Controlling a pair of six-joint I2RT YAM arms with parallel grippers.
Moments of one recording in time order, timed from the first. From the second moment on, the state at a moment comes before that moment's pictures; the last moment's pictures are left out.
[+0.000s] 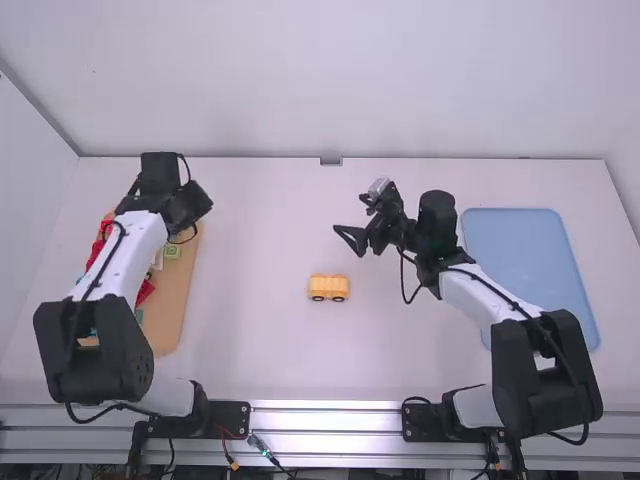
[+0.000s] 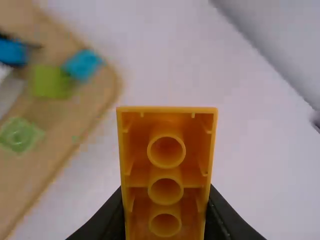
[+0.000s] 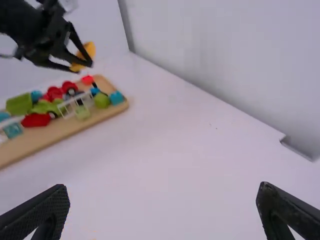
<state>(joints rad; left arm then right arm) 0.12 1.56 1.19 -0.50 0.05 -0.56 0.25 1.52 0.74 0.47 -0.79 -0.09</state>
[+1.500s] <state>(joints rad) -0.13 1.48 0.72 0.50 1.23 -0.06 0.34 1.83 1.06 0.77 -1.53 0.31</state>
